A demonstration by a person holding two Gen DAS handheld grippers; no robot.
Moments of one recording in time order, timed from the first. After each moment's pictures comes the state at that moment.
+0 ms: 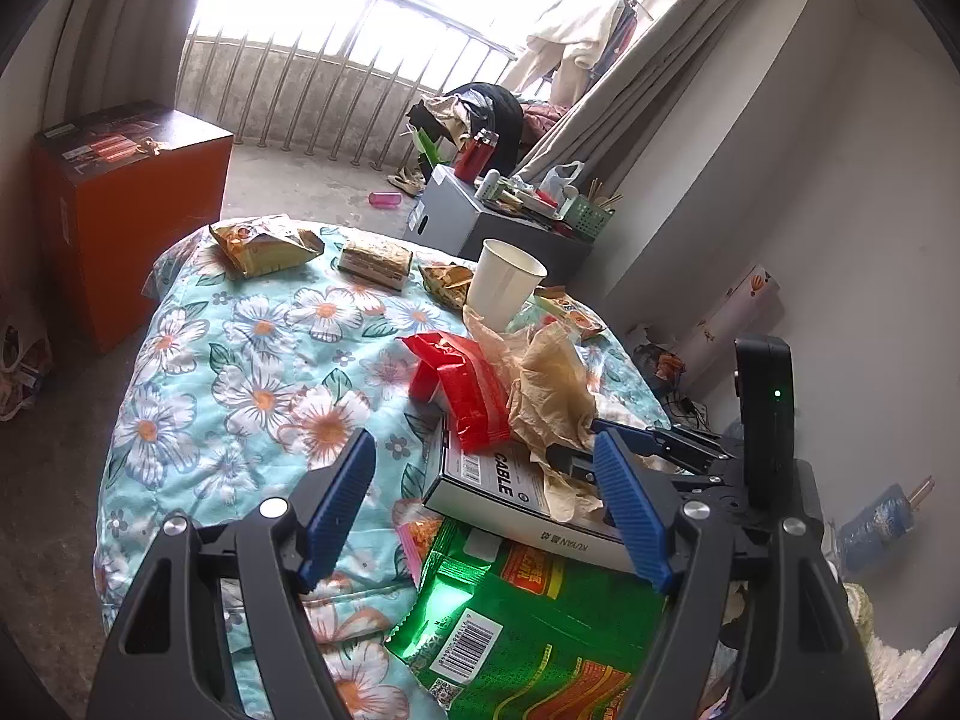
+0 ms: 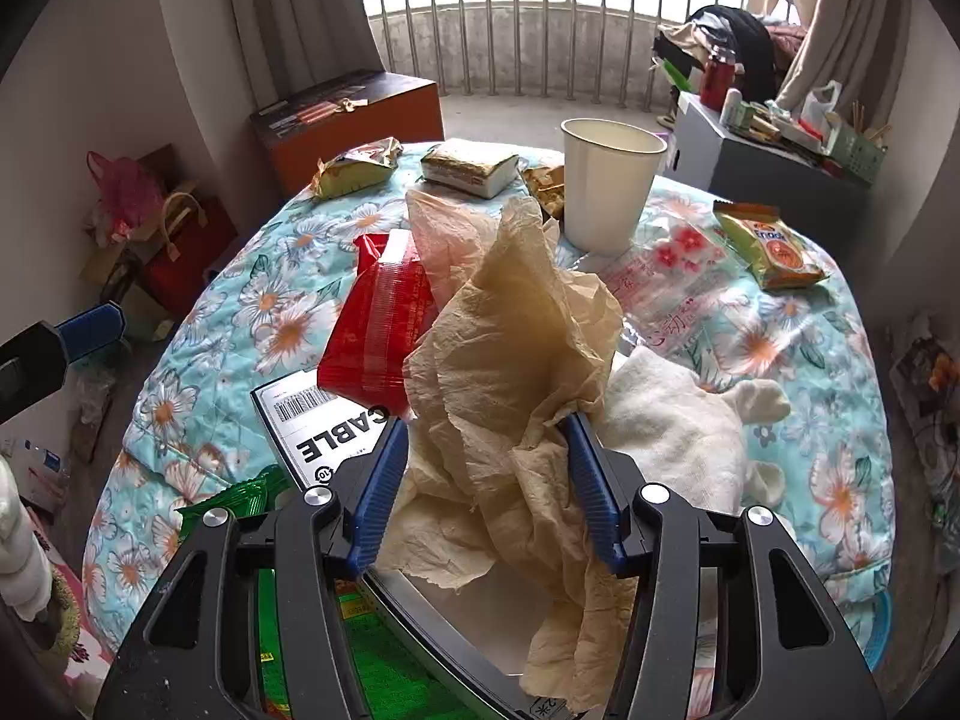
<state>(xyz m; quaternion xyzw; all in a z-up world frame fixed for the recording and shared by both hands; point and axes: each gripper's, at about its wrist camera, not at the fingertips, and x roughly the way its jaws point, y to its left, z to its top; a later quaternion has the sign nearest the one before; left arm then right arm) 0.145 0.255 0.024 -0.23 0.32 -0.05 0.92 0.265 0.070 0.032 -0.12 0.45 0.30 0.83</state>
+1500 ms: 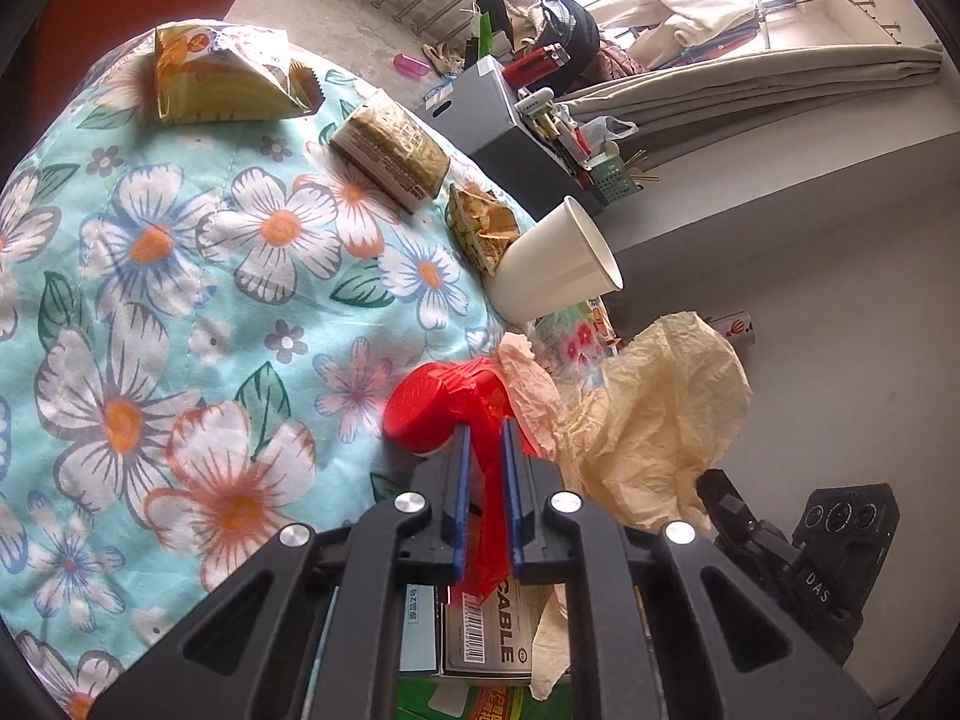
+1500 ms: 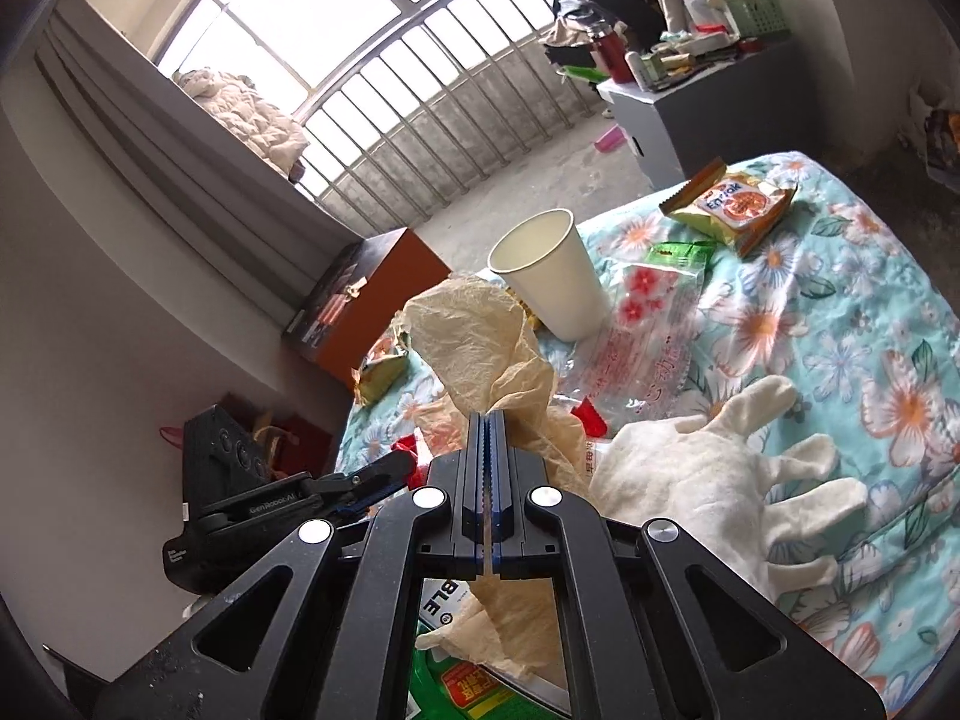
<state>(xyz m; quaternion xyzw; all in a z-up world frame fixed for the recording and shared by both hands) 0.284 0.303 -0.052 -0.43 0.42 -0.10 0.80 0.313 0.022 0.060 0.20 0.45 0.29 0.82</state>
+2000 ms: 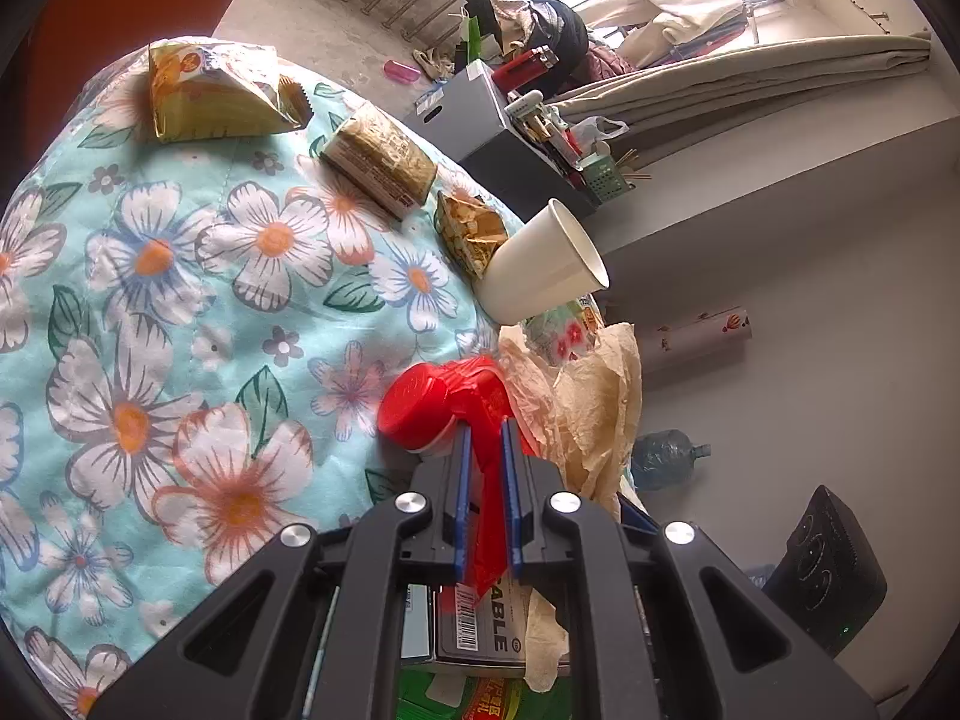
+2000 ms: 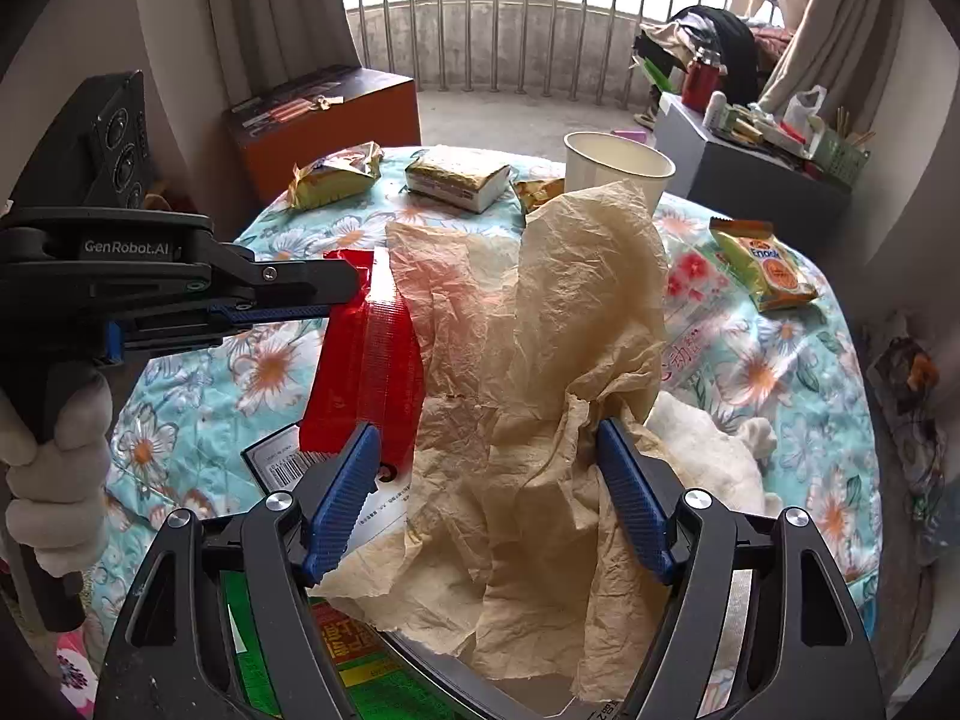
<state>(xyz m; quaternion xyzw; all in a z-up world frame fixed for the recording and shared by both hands) 0.278 0.304 -0.042 -0.42 0.41 -0.11 0.80 0.273 0.104 0.032 -0.15 0.44 0.26 0.84</state>
